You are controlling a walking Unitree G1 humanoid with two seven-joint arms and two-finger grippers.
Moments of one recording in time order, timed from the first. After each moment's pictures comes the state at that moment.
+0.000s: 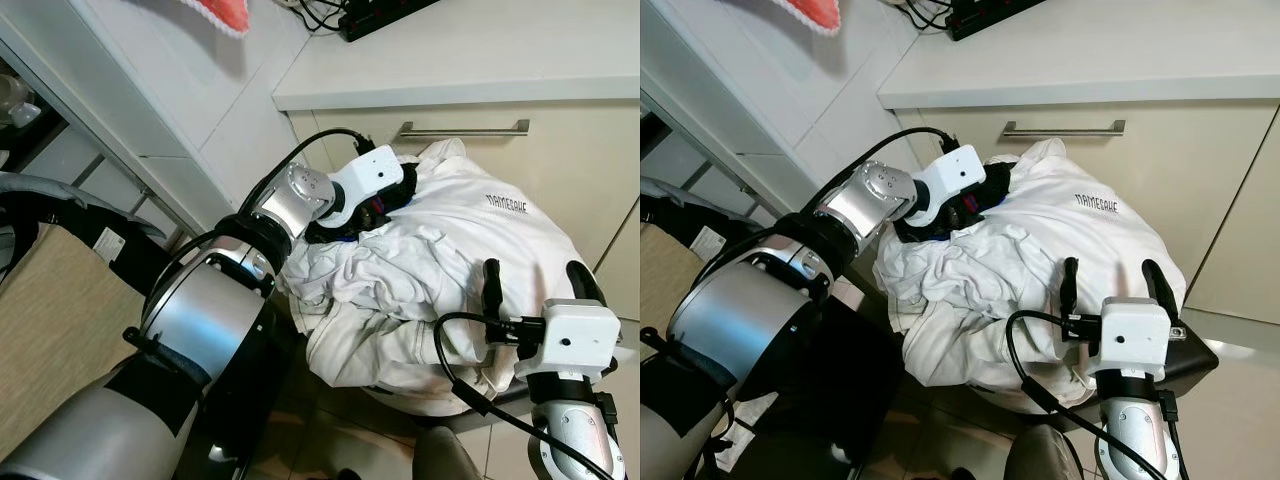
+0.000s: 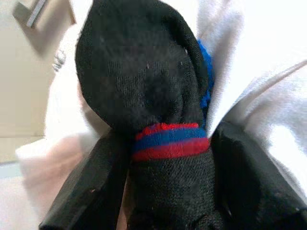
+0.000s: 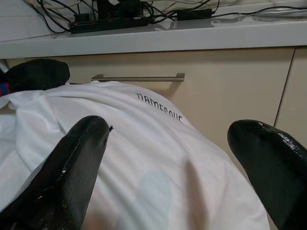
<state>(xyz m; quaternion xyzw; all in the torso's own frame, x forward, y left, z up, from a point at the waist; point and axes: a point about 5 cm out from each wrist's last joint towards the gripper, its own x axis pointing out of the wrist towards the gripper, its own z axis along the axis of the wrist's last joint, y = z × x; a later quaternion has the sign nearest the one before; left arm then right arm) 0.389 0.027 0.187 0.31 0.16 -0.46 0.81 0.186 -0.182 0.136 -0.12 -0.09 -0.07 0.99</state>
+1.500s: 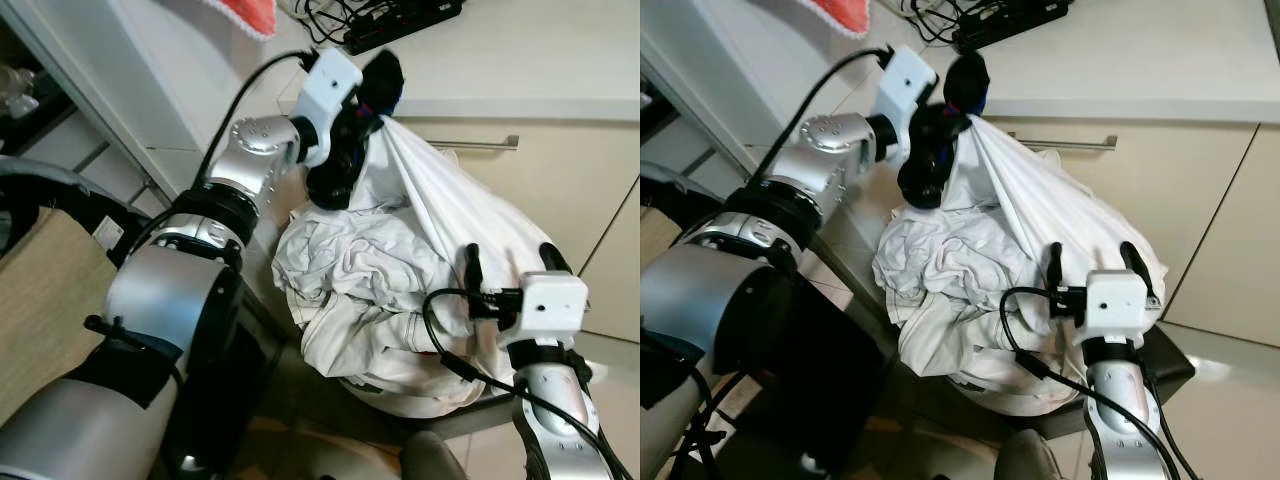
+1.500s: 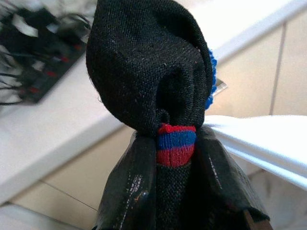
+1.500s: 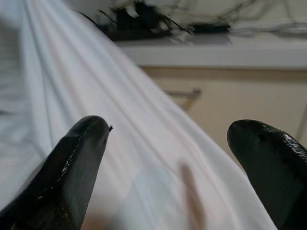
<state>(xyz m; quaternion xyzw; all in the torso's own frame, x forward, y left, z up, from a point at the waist) 0.411 0.068 0.262 0.13 -0.03 -0.39 0.91 0.225 -0.179 0.129 -0.10 -0.09 -0.03 0.99</state>
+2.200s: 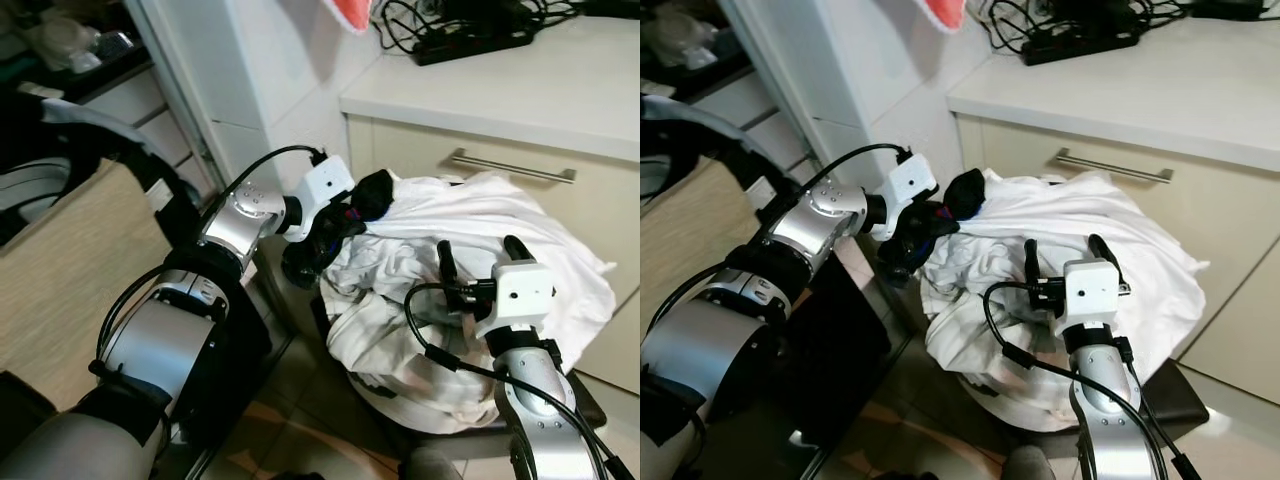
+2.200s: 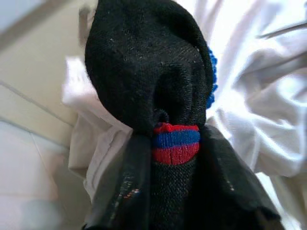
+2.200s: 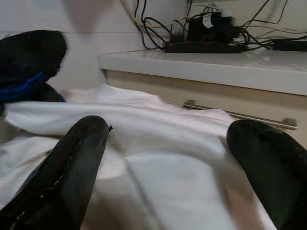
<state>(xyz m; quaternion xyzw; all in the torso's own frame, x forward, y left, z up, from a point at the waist) 0.381 0.070 0.176 0.22 0.11 -0.54 0.81 0.239 -0.169 0.117 -0.08 -0.08 0.01 0.99</state>
